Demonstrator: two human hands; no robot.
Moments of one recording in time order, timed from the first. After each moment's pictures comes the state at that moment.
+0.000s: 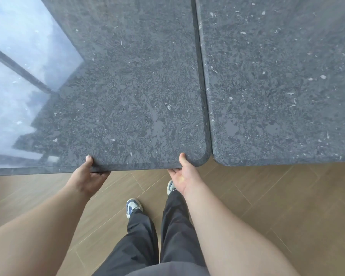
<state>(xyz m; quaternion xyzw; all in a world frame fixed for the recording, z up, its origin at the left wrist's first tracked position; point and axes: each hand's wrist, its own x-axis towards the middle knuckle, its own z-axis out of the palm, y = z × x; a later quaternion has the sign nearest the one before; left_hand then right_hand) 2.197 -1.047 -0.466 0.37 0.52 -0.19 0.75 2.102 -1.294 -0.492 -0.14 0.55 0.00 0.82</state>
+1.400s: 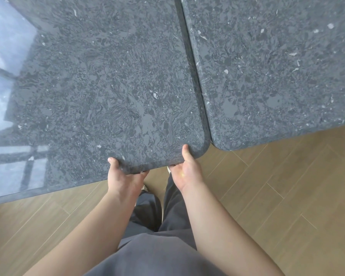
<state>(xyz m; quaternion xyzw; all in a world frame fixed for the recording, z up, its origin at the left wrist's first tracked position) 2.174 -1.149 -0.480 0.28 0.55 -0.23 0.75 2.100 -1.287 -0.516 -0.08 0.55 -0.09 0.82</state>
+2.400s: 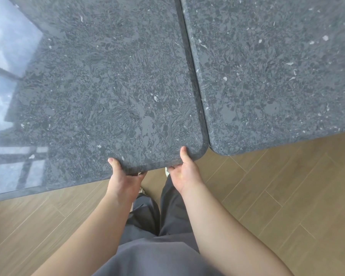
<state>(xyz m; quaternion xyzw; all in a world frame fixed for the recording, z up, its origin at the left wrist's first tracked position) 2.169 -1.140 -0.482 0.30 0.54 -0.28 0.74 2.104 -1.293 -0.506 -0.09 0.56 -0.06 0.82</state>
